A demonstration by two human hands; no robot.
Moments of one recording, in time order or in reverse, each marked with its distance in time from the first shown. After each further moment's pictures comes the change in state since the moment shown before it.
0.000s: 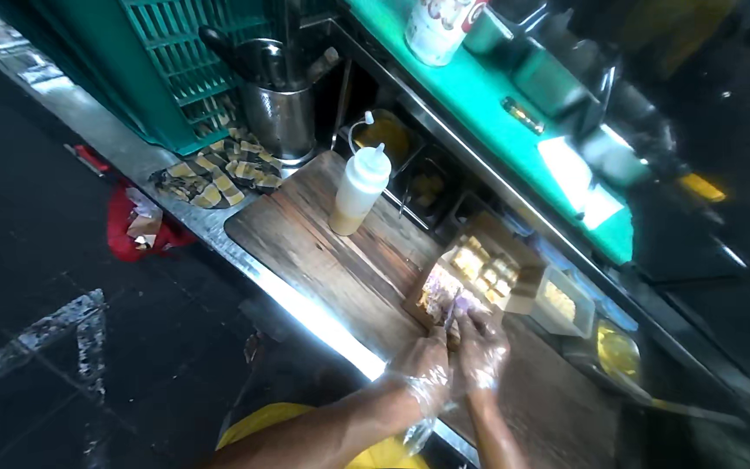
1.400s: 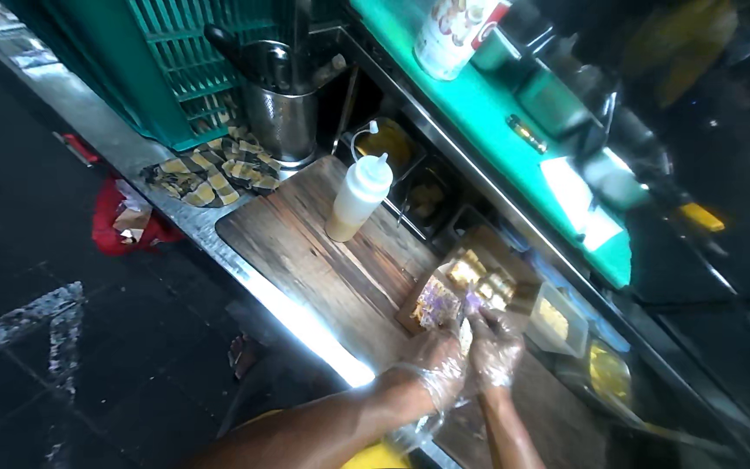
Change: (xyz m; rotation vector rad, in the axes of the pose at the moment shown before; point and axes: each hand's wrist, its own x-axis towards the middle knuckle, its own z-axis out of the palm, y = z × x) left_hand 0.023 0.026 -0.021 -0.001 0.072 0.118; right_hand 0.046 -0.018 -0.009 0.108 -0.005 -0.069
